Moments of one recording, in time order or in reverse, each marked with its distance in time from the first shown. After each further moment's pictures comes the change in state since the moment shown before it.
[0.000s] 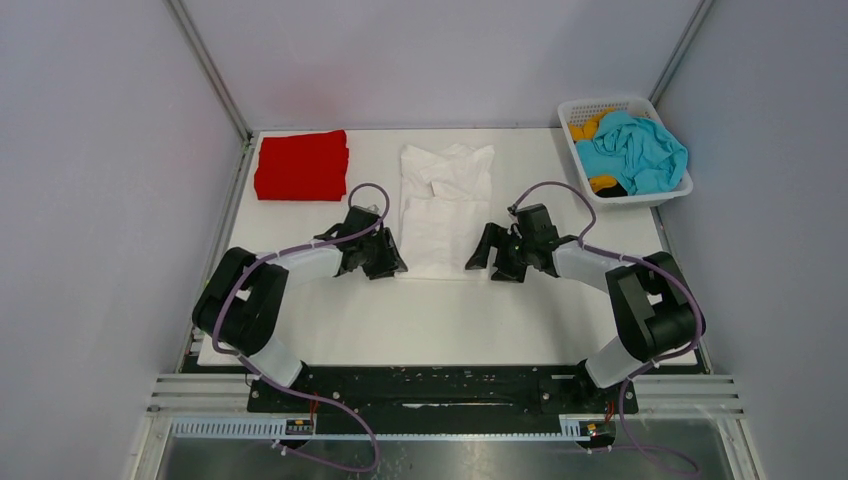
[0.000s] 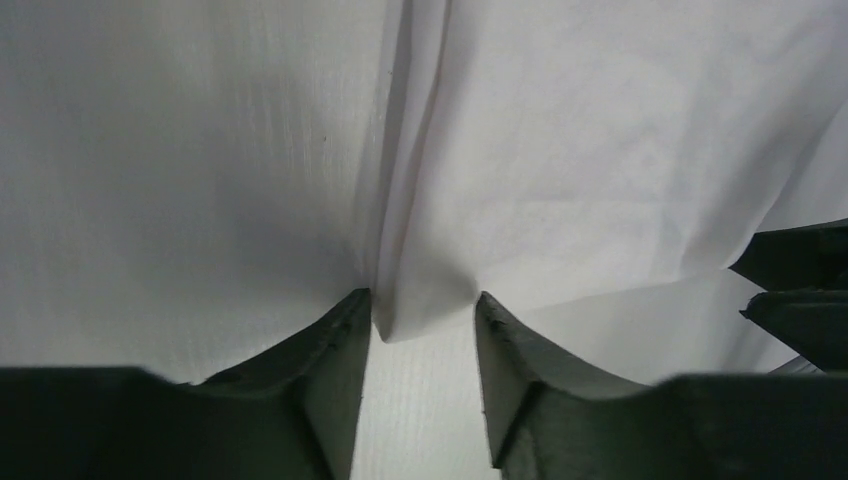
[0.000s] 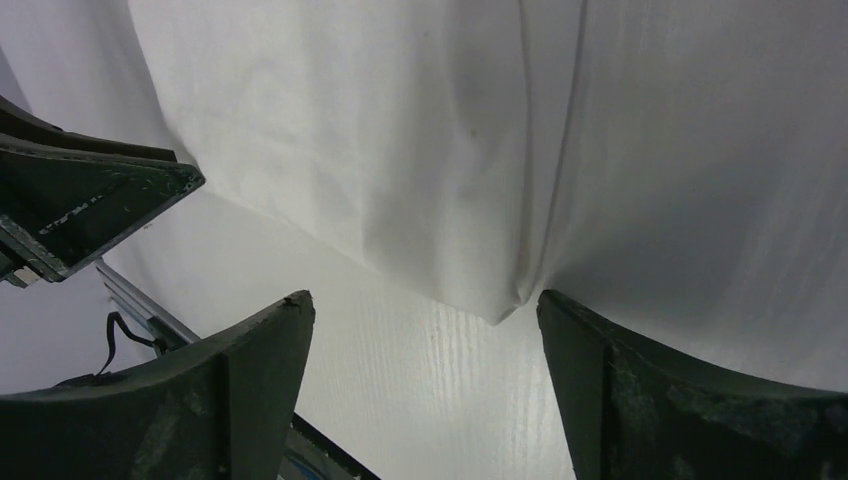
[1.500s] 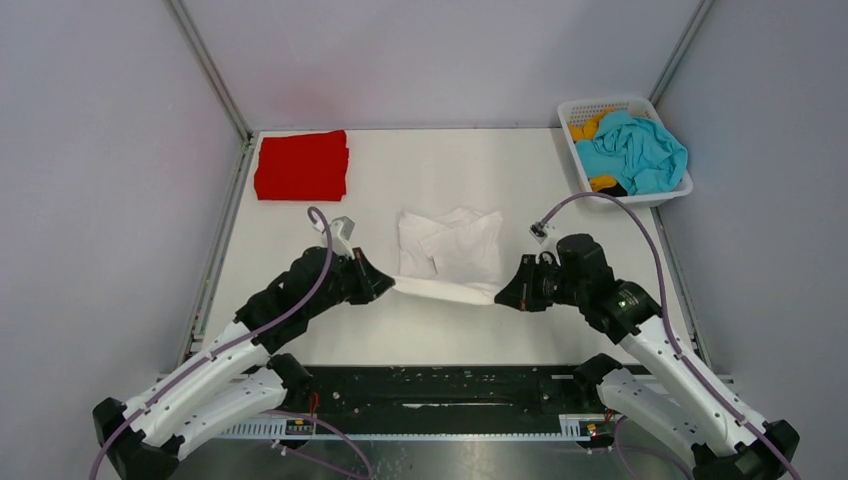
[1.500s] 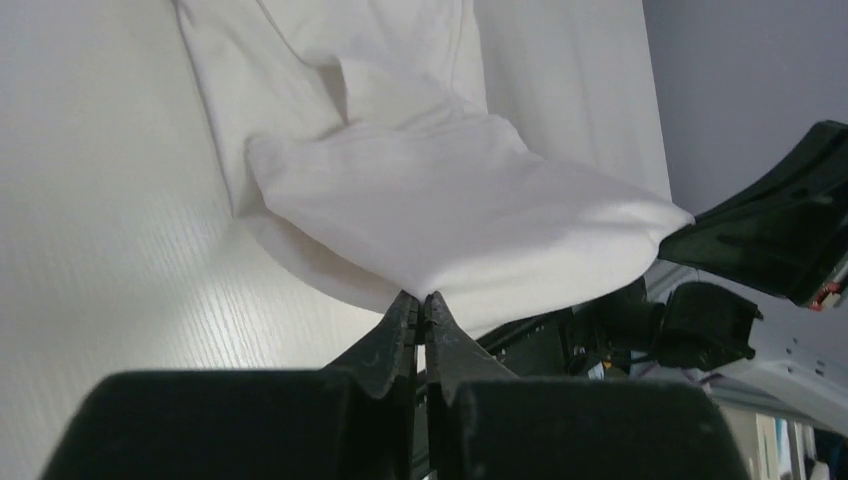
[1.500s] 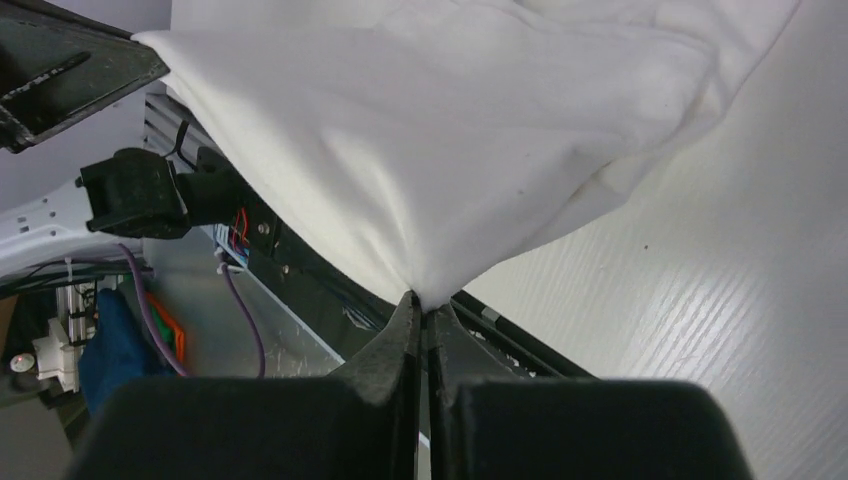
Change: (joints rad) left arm -0.297 -0.922 -0.177 -0.290 -0.172 -0.058; right arm 0.173 -0.836 -0.056 -0.541 0.003 -0.065
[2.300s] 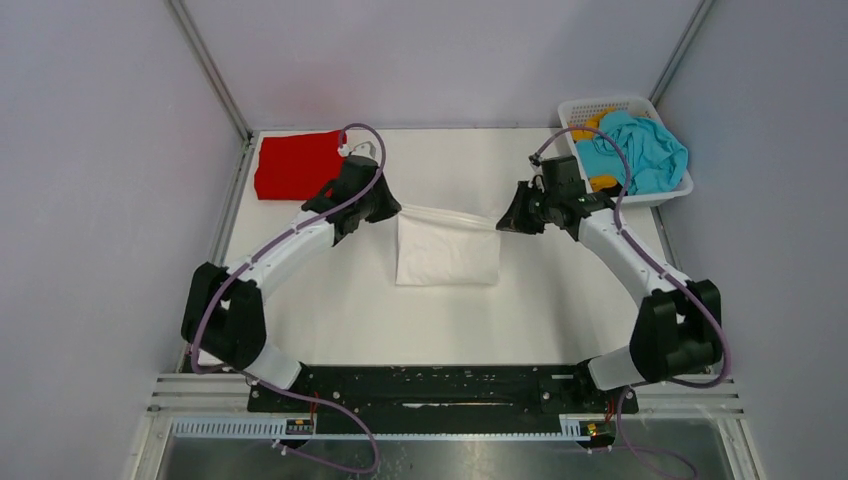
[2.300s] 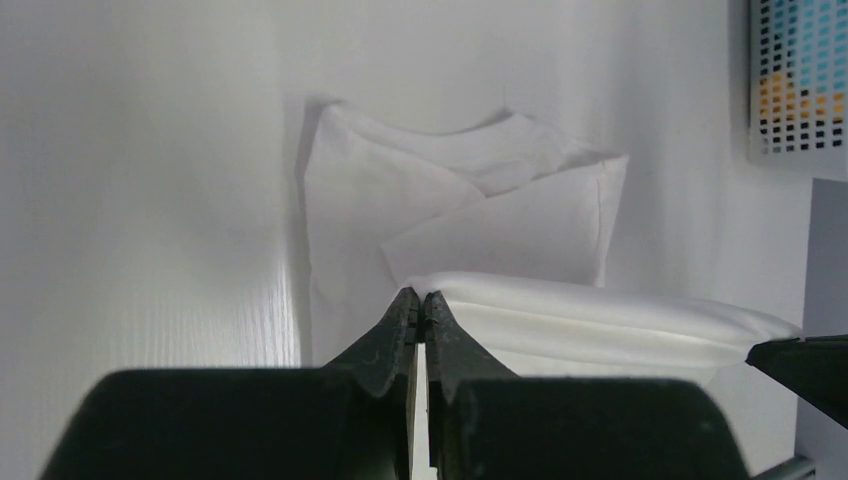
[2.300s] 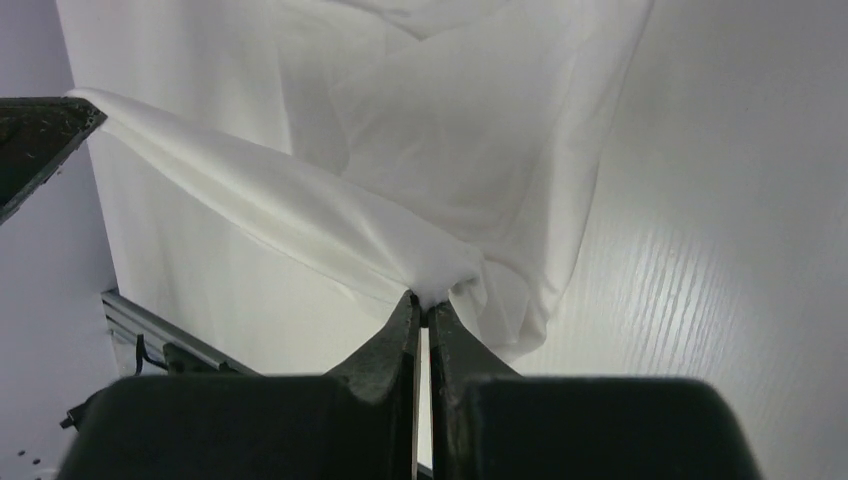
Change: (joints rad) left arm 0.279 0.791 0.496 0.140 -0.061 0.146; right arm -0.260 0.658 0.388 0.129 0.064 -0.082
